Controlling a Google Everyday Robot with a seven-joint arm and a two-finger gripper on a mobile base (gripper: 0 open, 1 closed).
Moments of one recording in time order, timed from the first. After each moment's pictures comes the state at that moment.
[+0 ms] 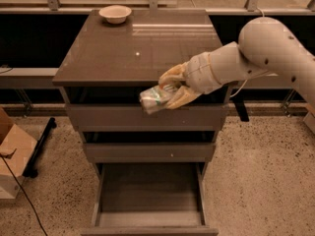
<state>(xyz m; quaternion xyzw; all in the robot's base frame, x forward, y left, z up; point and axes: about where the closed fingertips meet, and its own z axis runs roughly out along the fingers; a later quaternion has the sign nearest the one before) 0.592 -0.044 0.849 -0.75 0.49 0.10 0.43</state>
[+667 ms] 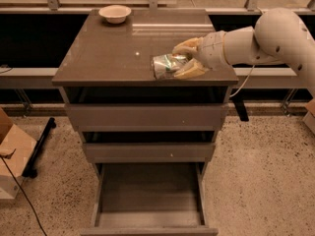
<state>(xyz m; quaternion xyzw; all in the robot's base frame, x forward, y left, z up) 0.680 -0.081 0.889 -0.67 0.53 0.06 0.51</state>
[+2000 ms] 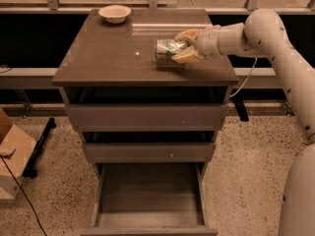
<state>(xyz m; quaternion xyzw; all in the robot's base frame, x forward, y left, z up) 0.777 -0.099 0.873 -0.61 0.57 0.09 0.54</state>
